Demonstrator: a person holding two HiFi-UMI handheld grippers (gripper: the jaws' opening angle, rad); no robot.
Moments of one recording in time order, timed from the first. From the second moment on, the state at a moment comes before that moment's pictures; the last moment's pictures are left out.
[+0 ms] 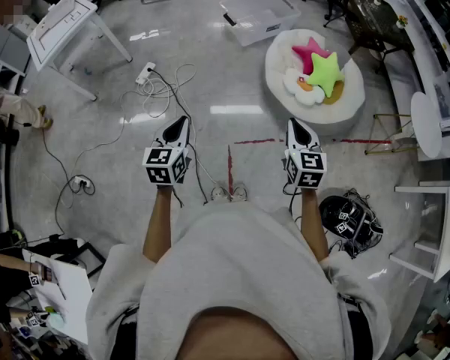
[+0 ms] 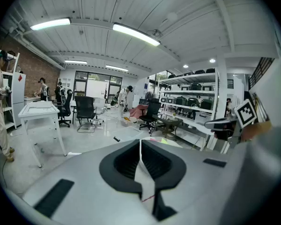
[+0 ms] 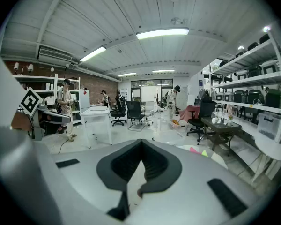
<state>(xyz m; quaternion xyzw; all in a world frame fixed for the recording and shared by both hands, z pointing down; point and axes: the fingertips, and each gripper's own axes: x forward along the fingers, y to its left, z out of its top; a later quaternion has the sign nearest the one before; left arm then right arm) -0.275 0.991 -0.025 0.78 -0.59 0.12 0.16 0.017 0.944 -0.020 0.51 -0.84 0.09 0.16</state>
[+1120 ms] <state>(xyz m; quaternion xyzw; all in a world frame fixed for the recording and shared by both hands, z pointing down) -0.220 0.976 -0.005 0.77 -0.60 0.14 0.16 0.045 0.929 -0.004 0.47 -0.87 0.10 0.14</state>
